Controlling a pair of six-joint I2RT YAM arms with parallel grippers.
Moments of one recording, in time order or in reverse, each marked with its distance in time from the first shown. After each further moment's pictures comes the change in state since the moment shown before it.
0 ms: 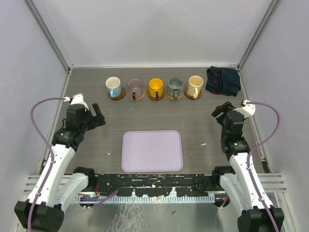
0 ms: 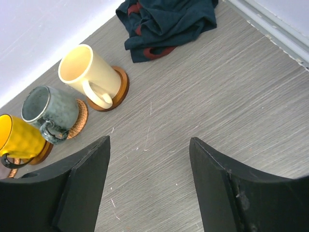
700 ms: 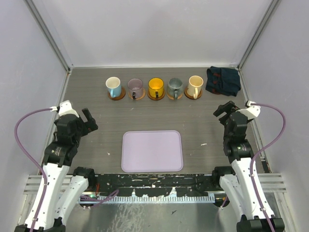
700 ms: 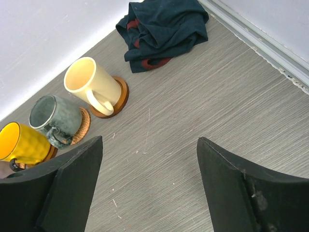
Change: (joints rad) left arm 0.000 -0.250 -0.001 -0.153 -0.150 -0.023; right arm 0.000 -0.094 0.064 -0.133 0.045 -0.008
